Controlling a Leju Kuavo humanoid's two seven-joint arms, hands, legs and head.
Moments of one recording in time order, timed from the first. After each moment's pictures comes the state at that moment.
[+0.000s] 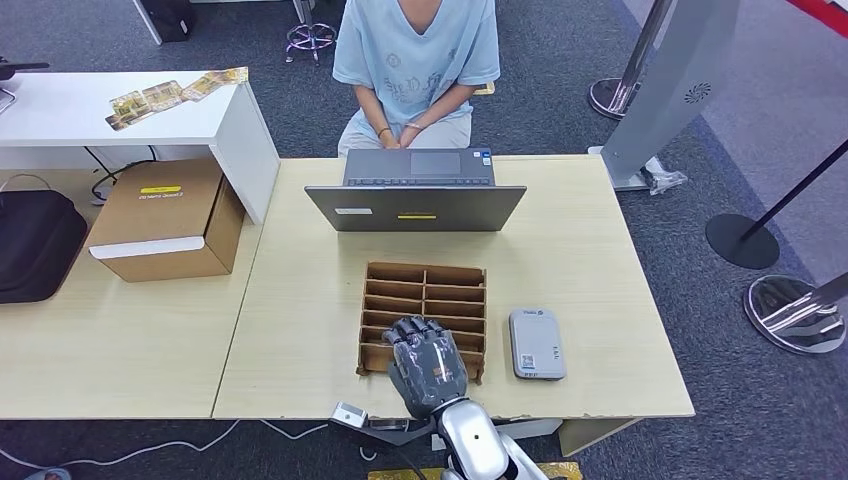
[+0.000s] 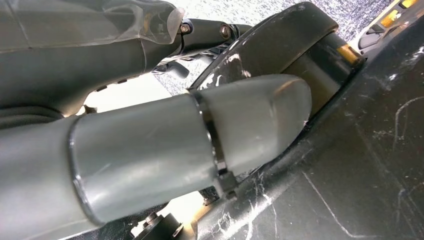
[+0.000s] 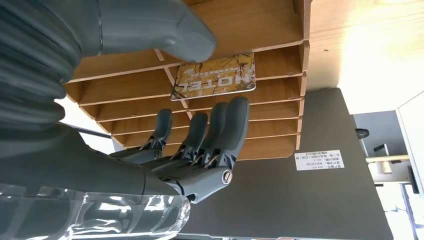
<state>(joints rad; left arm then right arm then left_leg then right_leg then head) -0.14 -0.21 0.55 -0.21 -1.08 -0.48 0.41 -0.14 0.17 0.58 -1.17 1.51 -0.29 0.23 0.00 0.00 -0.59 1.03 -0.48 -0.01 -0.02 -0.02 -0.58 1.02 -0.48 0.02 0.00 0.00</state>
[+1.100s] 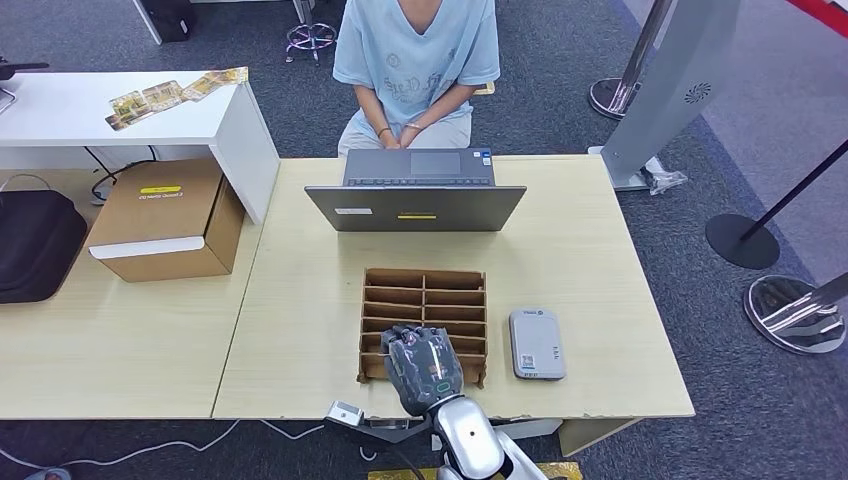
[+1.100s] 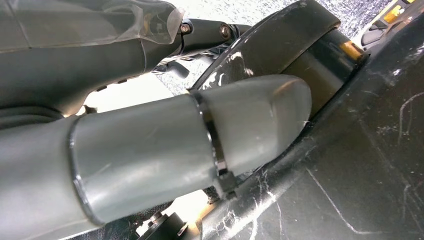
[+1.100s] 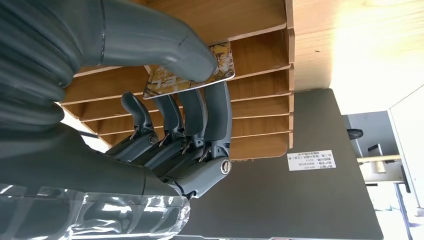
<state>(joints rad) -0.14 -0.20 0.54 -0.21 -1.08 -0.50 0.42 -0.17 0.18 0.59 -1.13 1.50 -0.31 0.22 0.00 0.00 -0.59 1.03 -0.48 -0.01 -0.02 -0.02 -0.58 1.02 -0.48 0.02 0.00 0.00</state>
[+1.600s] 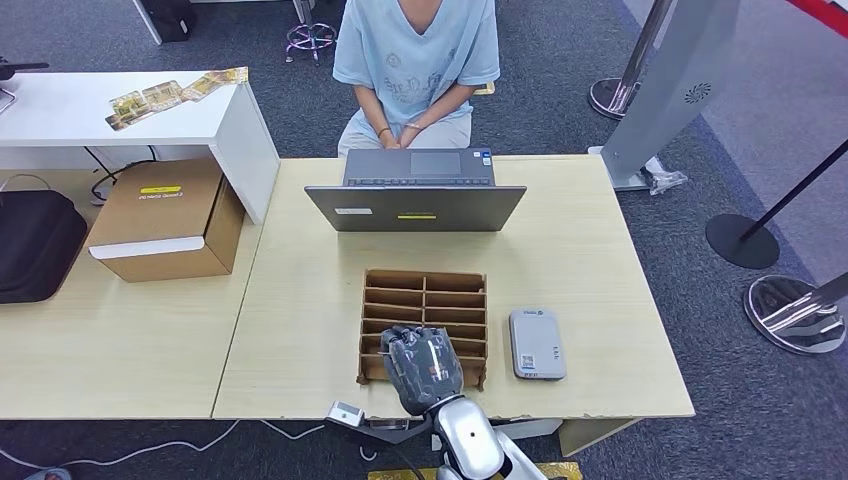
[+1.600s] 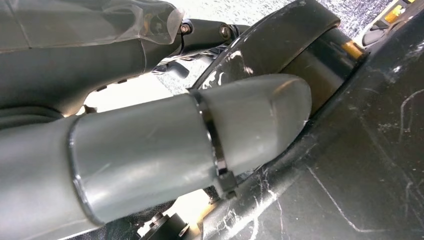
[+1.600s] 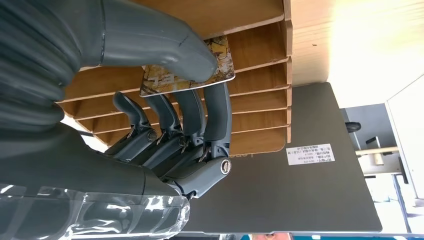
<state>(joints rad) -0.14 -0.20 0.54 -0.21 -1.08 -0.50 0.42 -0.18 0.18 0.59 -1.10 1.49 -0.36 0.21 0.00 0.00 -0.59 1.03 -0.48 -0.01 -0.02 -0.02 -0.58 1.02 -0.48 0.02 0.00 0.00</state>
